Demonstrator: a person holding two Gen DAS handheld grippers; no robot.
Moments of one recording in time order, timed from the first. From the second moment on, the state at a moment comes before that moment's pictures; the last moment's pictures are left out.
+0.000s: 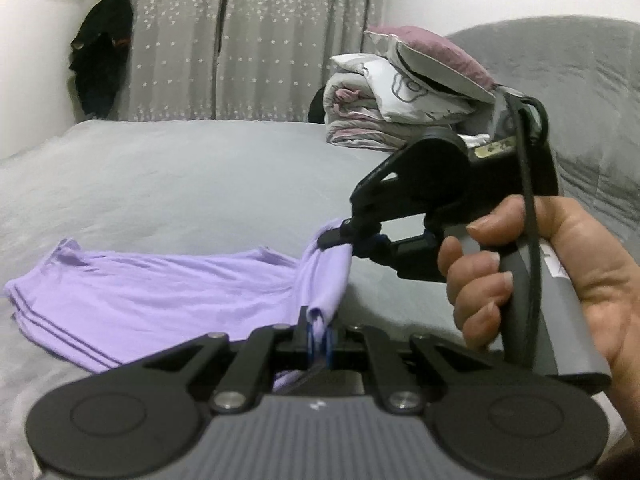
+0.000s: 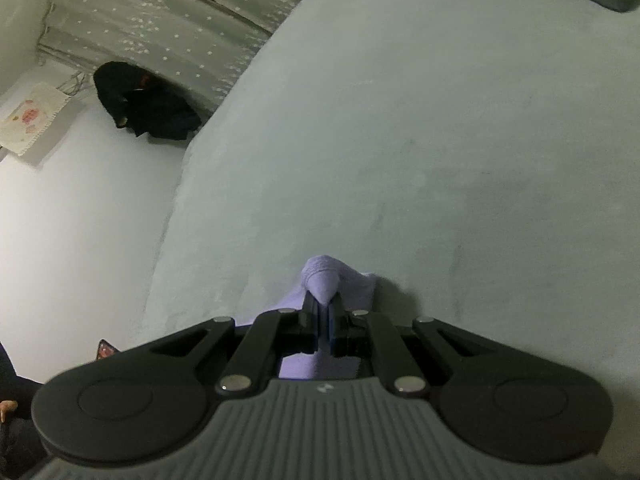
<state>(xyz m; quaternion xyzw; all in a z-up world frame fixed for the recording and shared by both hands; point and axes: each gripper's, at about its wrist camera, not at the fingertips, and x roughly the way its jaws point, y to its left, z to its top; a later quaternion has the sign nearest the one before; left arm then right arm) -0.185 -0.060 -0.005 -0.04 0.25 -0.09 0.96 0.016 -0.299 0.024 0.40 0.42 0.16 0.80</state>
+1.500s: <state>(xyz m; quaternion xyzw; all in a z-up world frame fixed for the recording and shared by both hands) -0.137 0.169 -0.042 -0.32 0.24 -0.02 0.92 0.037 -0.157 0.016 0.29 0.39 0.26 0.84</state>
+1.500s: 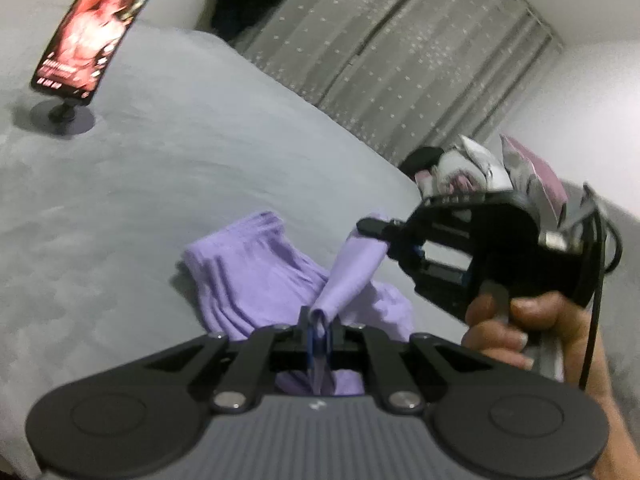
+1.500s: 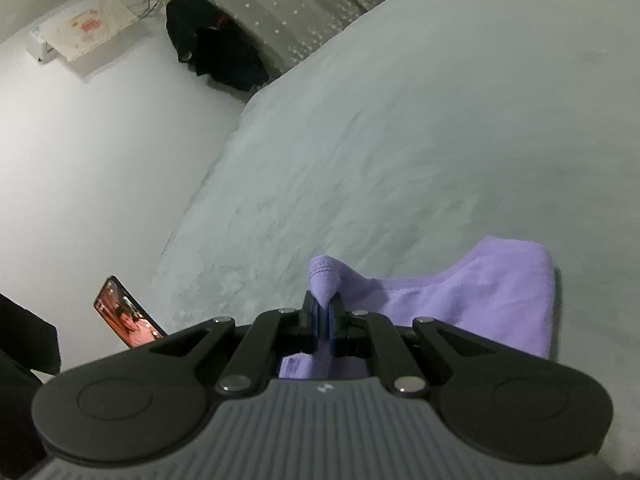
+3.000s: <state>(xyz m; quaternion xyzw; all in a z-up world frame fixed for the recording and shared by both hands) -0.052 0.150 0.019 -0.10 0.27 0.00 0.96 -0.008 -0.235 0.036 0.27 0.32 0.21 0.88</state>
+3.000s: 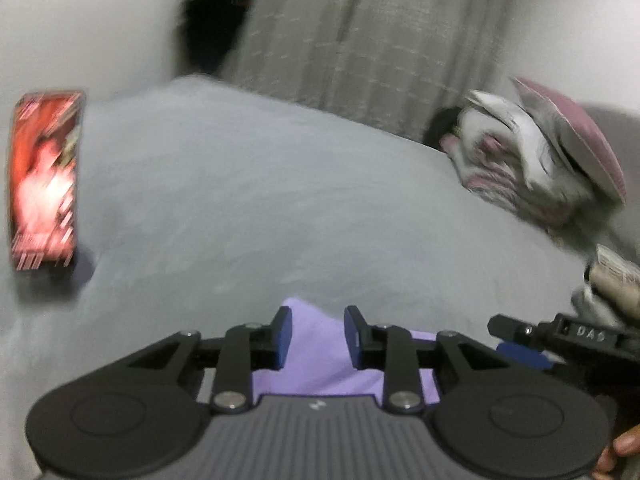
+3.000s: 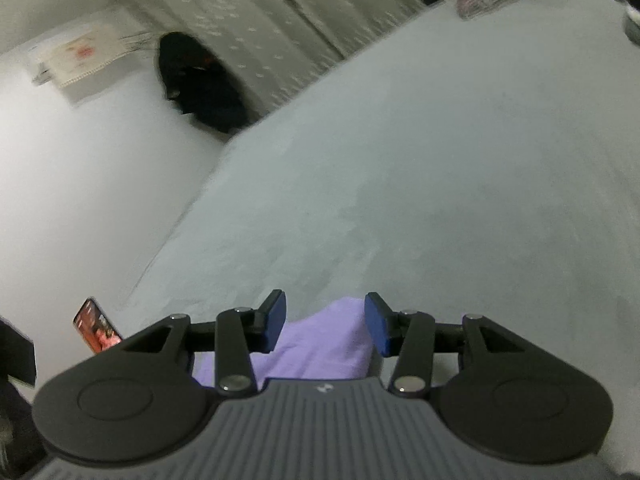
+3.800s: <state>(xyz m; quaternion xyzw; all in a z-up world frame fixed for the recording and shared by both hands) -0.010 0.181 -0.052 -0.02 0.27 -0.04 0.96 -0.018 -0.181 -0.019 -0.05 0.30 0.28 0.91</state>
